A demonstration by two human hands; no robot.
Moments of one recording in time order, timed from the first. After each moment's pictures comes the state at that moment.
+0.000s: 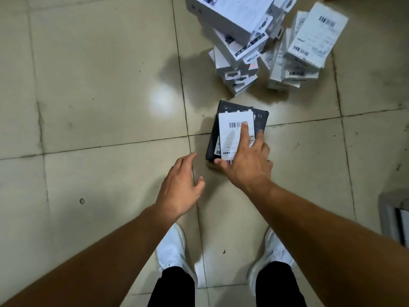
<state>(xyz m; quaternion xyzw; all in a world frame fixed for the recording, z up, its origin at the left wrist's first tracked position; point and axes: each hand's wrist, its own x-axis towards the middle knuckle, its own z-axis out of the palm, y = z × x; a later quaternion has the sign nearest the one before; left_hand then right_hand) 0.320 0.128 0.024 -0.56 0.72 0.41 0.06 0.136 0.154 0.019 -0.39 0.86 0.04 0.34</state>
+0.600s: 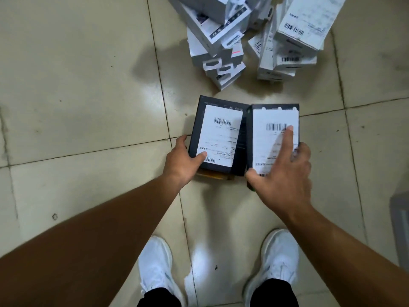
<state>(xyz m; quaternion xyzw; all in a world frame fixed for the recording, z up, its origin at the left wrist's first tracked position) 0.235 0.083 -0.075 -0.65 0.59 0.48 0.07 0.055 0.218 -0.010 -0.32 0.90 -0.06 0.28</state>
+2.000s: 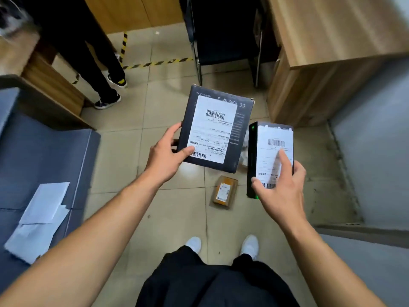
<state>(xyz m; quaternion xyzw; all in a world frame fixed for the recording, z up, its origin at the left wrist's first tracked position) 0.294 0.100 0.732 -0.58 0.67 0.41 -0.20 0.058 0.281 0.707 -0.35 0.85 -0.29 0.27</state>
